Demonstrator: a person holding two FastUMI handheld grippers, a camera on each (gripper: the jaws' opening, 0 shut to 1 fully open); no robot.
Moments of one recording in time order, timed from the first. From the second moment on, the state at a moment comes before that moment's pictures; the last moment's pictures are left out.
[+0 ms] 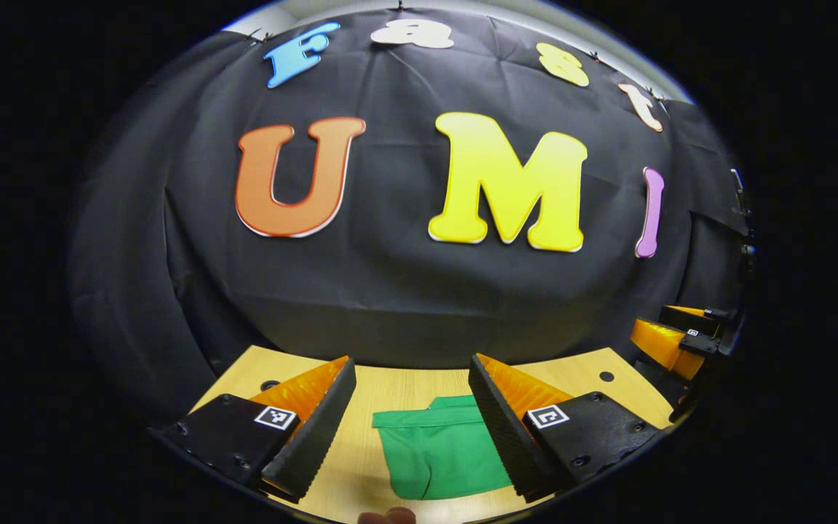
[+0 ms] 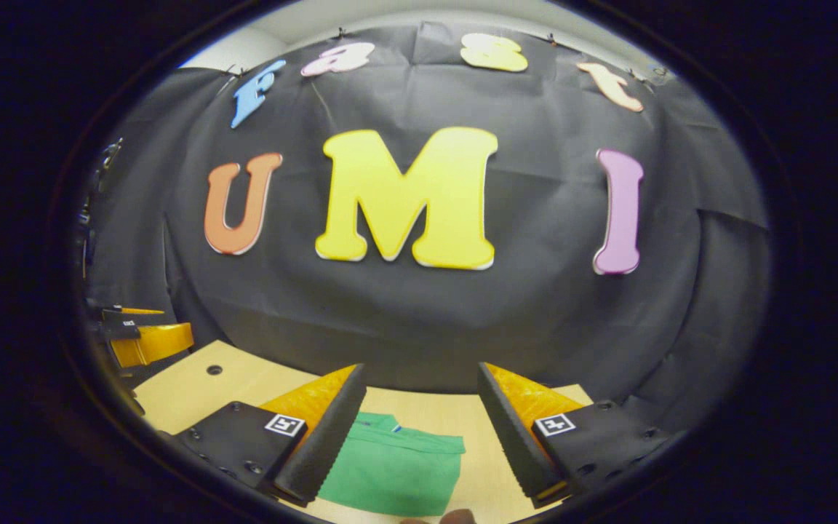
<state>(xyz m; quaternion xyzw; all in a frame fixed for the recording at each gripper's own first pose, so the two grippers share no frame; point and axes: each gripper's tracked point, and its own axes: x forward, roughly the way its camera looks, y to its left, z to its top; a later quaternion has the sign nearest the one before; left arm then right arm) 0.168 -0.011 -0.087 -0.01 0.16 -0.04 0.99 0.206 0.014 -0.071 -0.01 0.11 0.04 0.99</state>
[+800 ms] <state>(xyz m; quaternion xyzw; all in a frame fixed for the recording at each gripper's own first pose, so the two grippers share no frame) 0.013 -0.030 0.037 -0.02 0.05 -0.03 1.00 0.033 0.070 0.014 -0.03 0.04 0.05 1.00</state>
